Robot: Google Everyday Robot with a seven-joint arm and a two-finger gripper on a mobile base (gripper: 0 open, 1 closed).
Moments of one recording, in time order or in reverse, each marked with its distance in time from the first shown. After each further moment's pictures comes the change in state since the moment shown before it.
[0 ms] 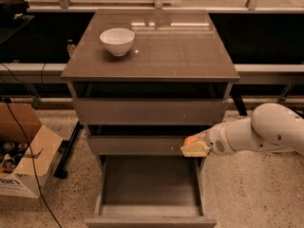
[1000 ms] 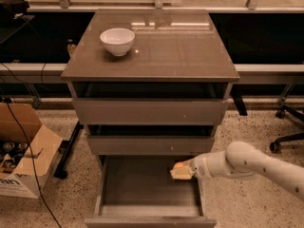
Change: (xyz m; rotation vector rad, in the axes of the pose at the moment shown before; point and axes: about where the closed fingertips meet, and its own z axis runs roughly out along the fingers) arm 0.110 -0.040 0.147 -0.114 -0.010 0.172
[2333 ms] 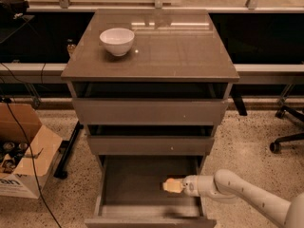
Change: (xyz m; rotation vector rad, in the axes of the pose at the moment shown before) arm 0.089 -0.068 0.134 -0.147 -0.146 0.290
